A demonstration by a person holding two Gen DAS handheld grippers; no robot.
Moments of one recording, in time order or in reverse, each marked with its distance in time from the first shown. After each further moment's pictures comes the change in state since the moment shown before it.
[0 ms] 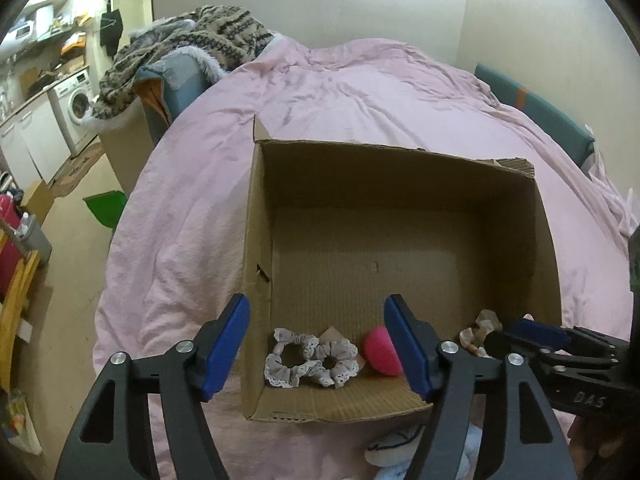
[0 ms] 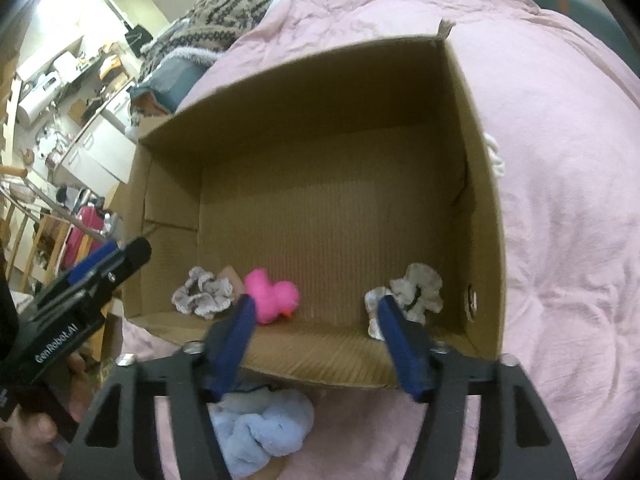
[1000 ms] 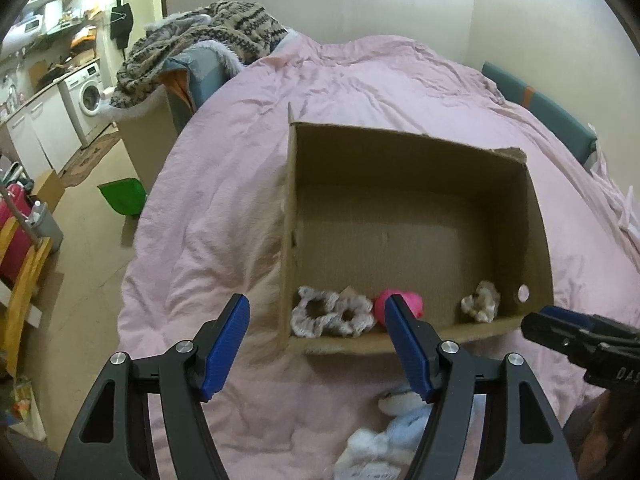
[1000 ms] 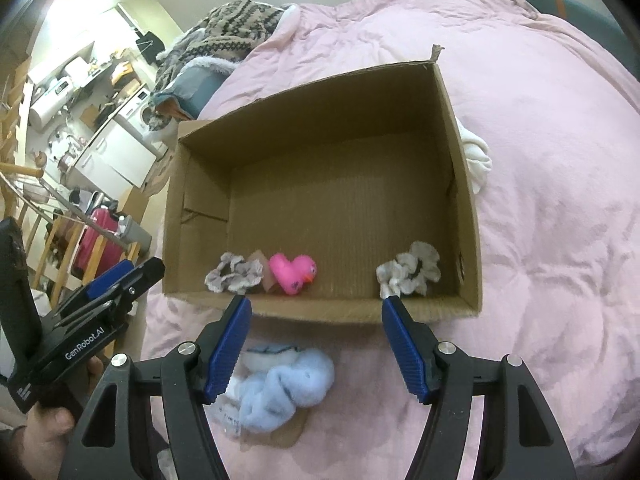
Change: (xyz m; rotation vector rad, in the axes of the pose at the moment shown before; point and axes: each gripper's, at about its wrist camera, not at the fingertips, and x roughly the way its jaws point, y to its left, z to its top) left arm -0.044 0.017 -0.031 -0.009 0.017 0.040; right arm -0.042 0.010 -0.024 -0.009 -0.014 0.038
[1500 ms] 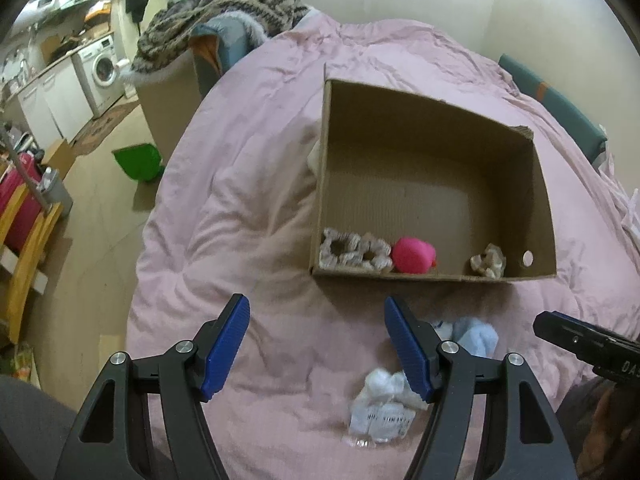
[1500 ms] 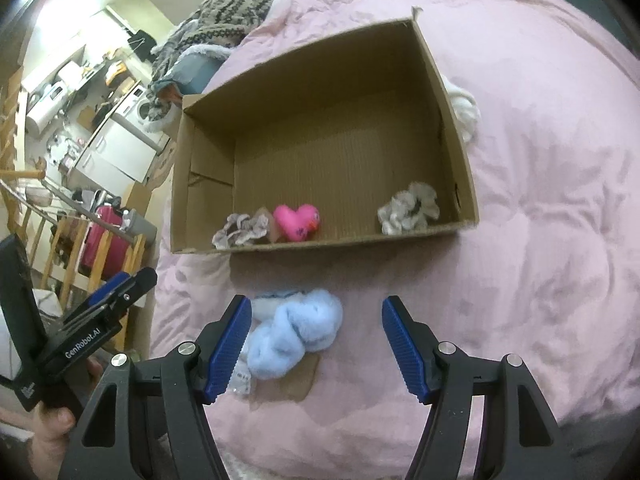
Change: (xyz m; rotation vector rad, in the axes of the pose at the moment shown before) left arm -0.020 0.020 -0.038 -0.070 0.093 0.016; right arm -0.009 -0.004 -0.039 0.074 0.062 0.026
